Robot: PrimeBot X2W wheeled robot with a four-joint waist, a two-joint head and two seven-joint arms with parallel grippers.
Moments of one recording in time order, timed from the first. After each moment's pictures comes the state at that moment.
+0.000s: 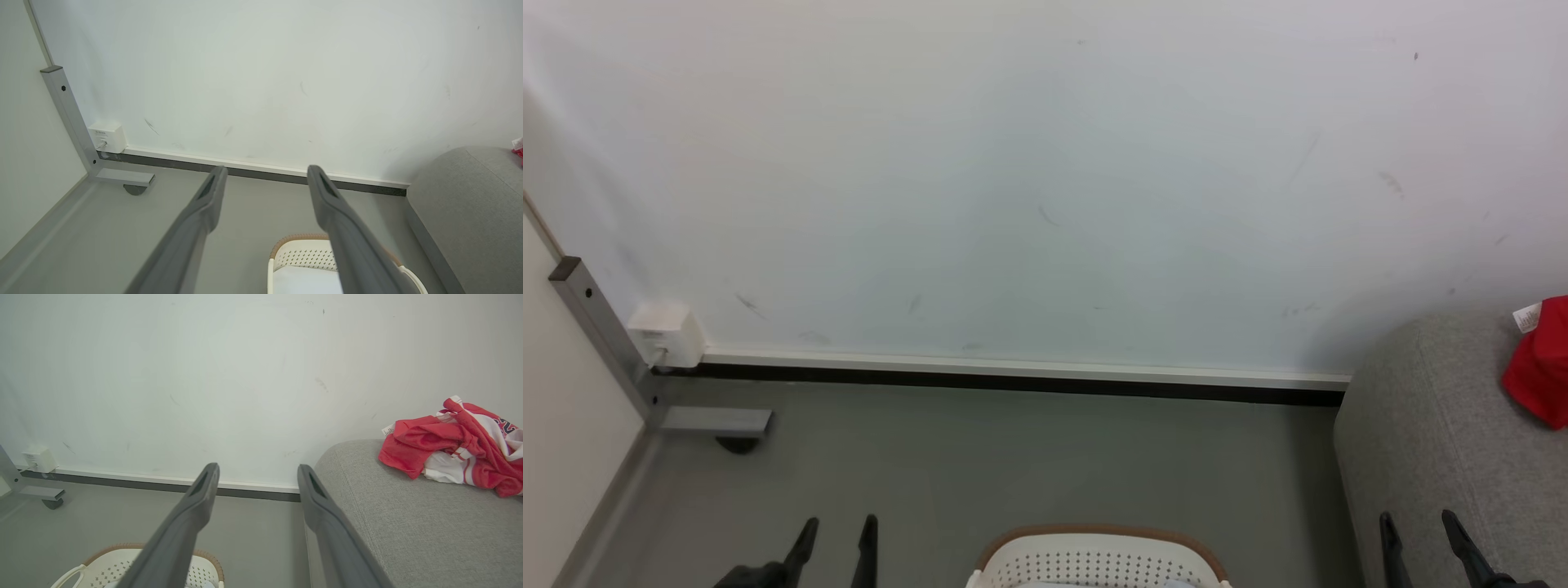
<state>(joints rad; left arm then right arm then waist) -0.04 0.06 -0.04 0.41 -0.17 -0.09 -0.26 0.02 -0.05 -0.06 0.34 0.12 0.13 -0.26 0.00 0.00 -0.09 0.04</state>
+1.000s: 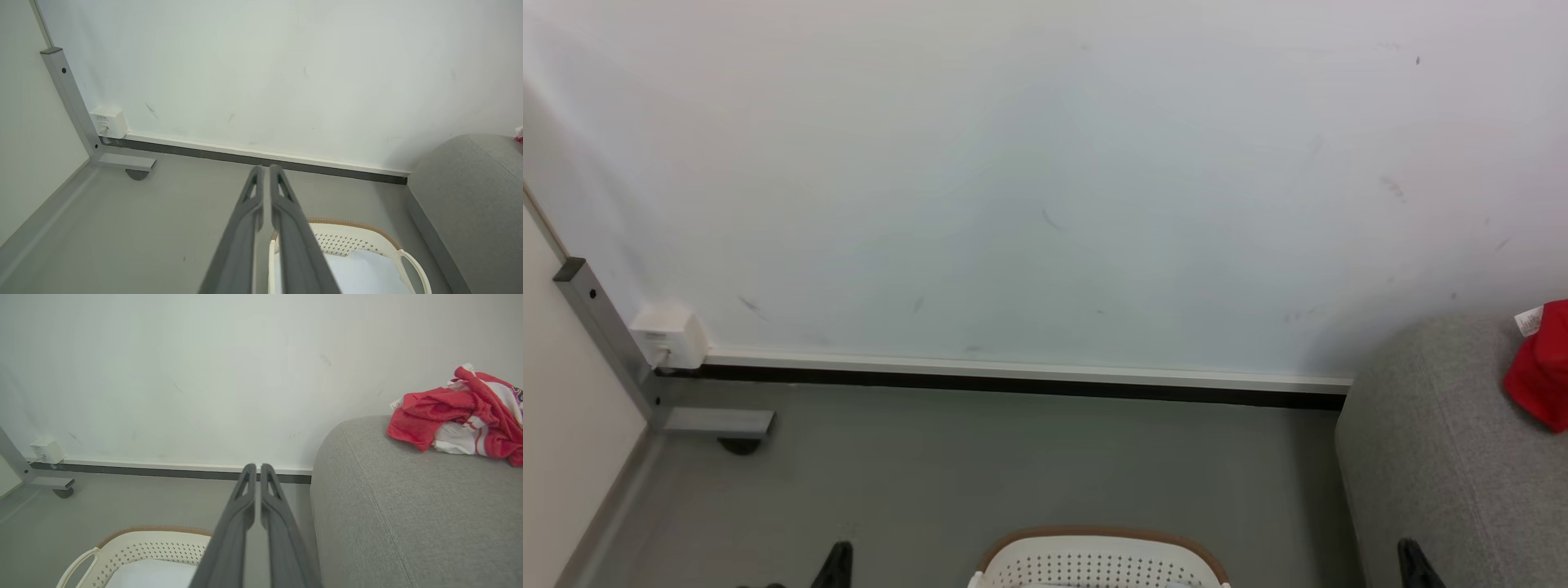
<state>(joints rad) 0.00 0.04 -0.01 0.42 -0.13 -0.10 -0.26 0.05 -0.04 -0.05 0.37 0.14 0.13 -0.26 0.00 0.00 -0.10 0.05</state>
